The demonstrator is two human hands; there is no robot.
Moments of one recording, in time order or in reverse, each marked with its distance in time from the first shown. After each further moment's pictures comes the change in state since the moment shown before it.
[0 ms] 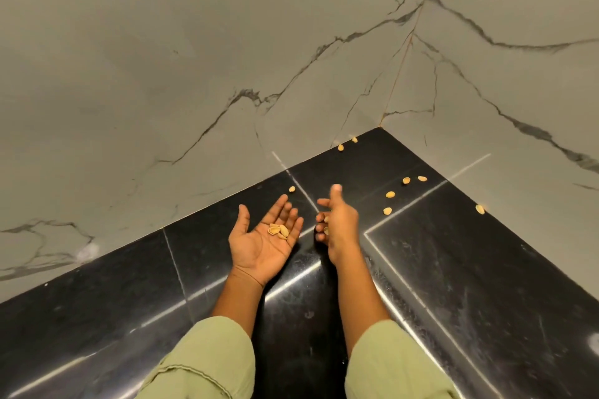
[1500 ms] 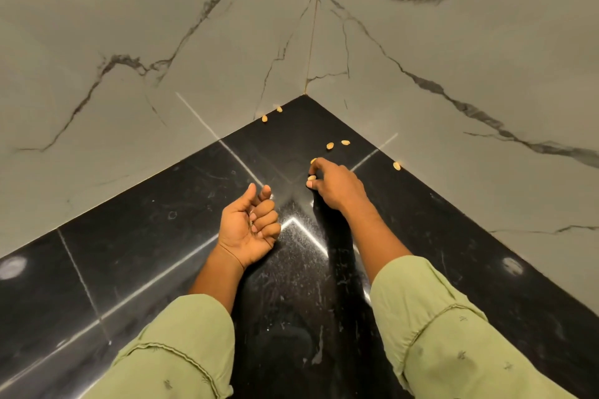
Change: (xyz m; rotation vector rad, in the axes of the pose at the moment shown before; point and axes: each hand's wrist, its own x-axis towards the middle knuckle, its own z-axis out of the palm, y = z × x) left_hand 0.024 -0.088 0.025 0.167 -0.144 -0.346; right_hand 0.037 -0.052 -0.136 -1.274 -0.006 -0.349
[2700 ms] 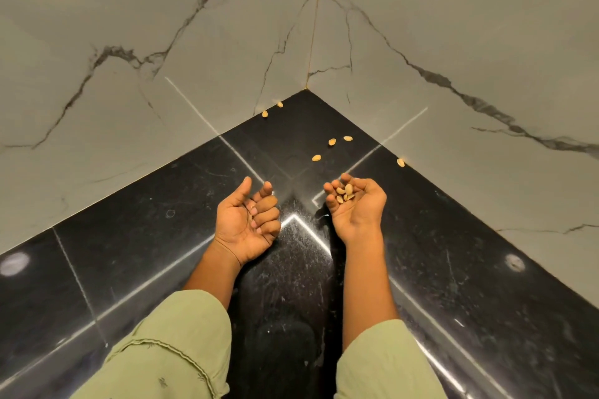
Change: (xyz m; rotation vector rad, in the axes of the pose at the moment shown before) left_hand 0.004 0.007 -0.007 0.016 -0.030 -0.055; right_hand -0.044 0.005 0.014 1.966 0.174 0.428
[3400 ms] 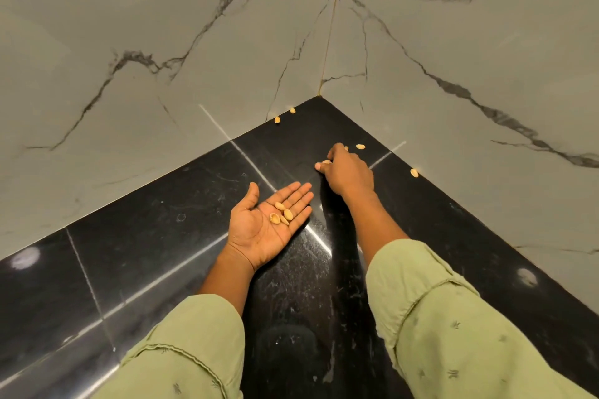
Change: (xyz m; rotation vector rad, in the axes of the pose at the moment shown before) left_hand 0.008 -0.002 0.014 -0.037 0.147 0.078; right_hand 0.063 -0.010 0.055 -1.969 0.002 -0.472
